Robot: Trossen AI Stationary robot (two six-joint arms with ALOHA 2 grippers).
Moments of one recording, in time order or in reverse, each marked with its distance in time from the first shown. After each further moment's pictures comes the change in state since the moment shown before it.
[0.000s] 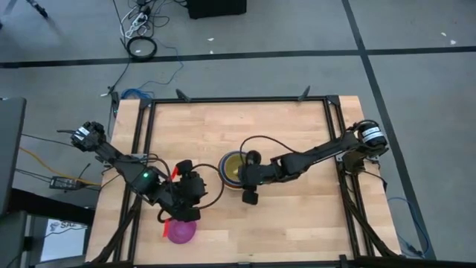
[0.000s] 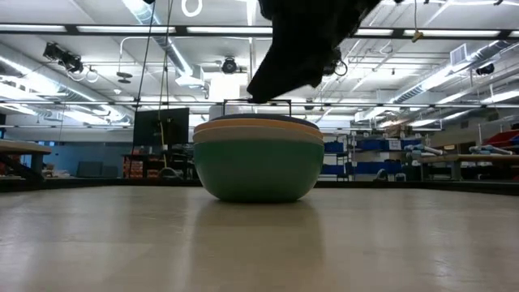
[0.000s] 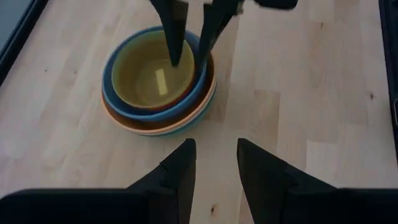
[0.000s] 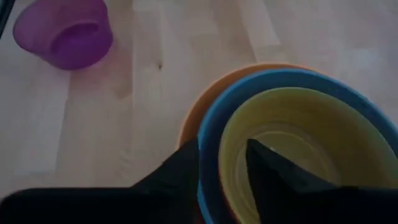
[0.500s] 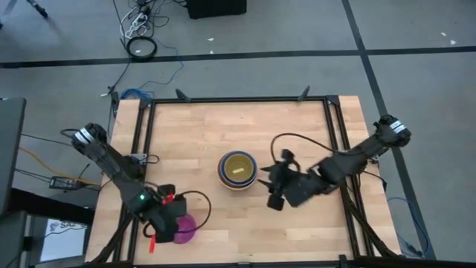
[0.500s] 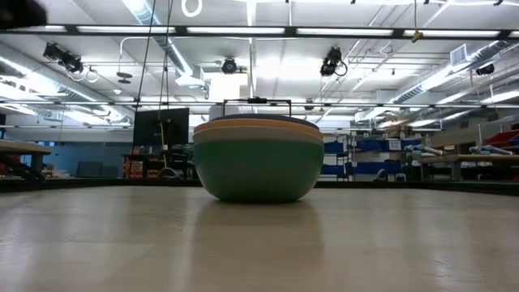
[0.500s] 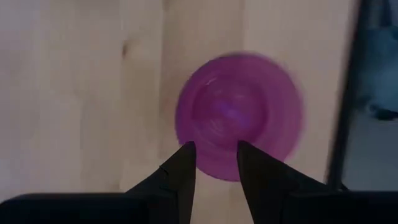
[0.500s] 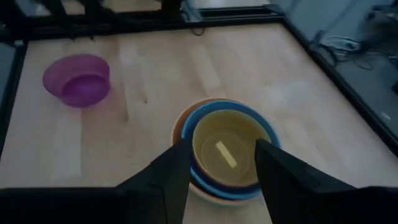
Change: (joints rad) left arm -0.171 0.024 -0.168 -0.099 0.460 -0.235; right arm 0.273 -0.265 0.131 -0.428 0.439 0.187
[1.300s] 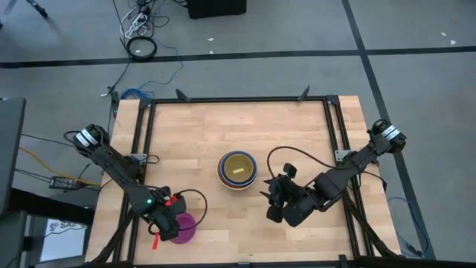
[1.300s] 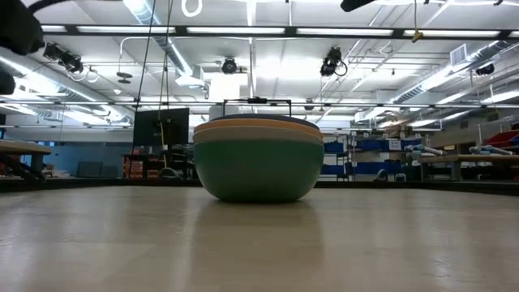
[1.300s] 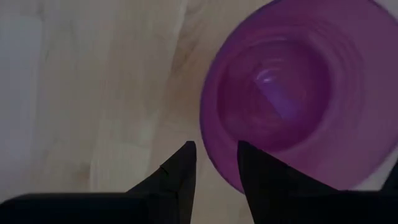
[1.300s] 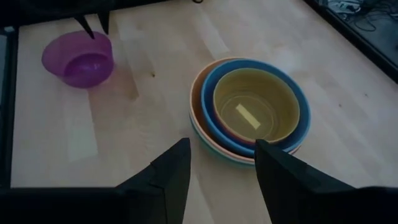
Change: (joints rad) left arm -0.024 0.025 -0.250 0.206 0.061 -0.230; right arm 0.105 0.092 -0.002 -0.089 0.044 0.286
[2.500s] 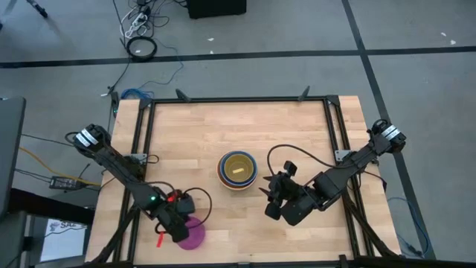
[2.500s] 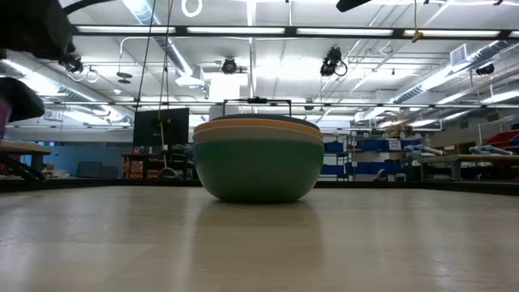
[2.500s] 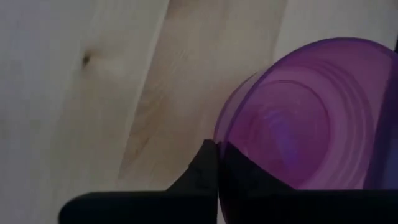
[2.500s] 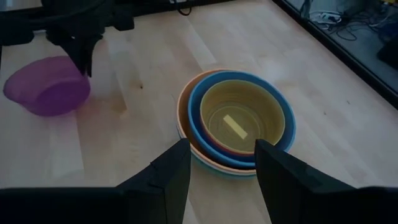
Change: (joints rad) left arm 0.040 -0.001 -0.127 0.402 -0.135 0.028; right arm -0.013 -0.001 0.000 0.004 0.060 -0.002
